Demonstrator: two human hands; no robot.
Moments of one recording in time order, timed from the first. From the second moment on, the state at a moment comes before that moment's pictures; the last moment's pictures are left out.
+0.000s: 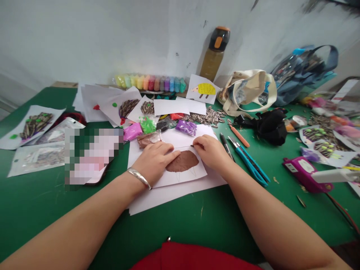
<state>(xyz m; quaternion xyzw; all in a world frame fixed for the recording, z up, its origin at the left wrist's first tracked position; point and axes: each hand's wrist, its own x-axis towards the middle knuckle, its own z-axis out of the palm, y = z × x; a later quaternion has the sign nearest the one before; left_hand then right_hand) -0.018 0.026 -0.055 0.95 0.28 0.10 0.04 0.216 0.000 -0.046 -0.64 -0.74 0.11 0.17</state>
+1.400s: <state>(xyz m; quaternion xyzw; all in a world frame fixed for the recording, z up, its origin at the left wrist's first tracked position) -0.025 0.034 -0.052 0.96 0.24 0.14 0.09 0.201 -0.029 -0.024 -0.47 -0.87 0.09 0.12</state>
